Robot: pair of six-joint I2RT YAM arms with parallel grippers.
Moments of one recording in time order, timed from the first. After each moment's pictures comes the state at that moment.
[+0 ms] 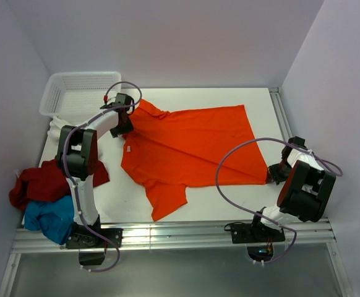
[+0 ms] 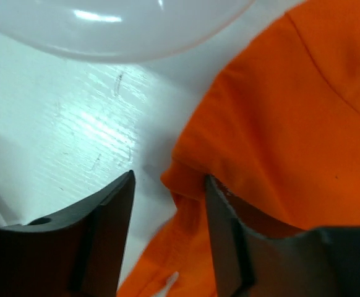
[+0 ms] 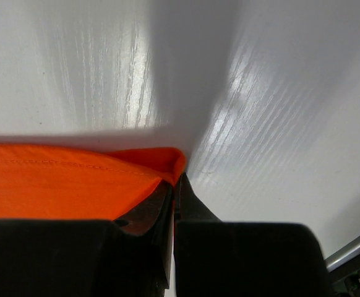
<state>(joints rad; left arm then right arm) -0.23 2.05 1.51 -0.57 -0.36 -0.63 -0.49 1.47 0.76 -0.74 0.08 0.91</state>
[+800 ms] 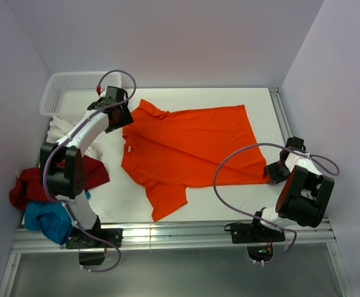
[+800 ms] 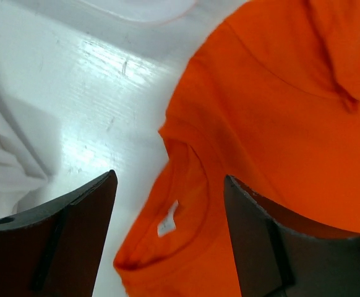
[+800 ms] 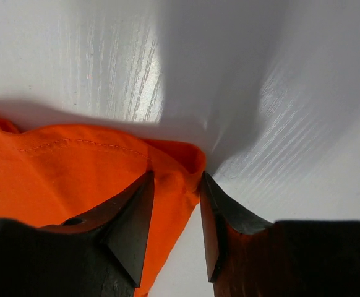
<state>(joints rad) -0.24 1.81 1.45 -0.61 -0.31 -0.60 -0.47 1.42 0.71 -0.65 0.04 0.83</state>
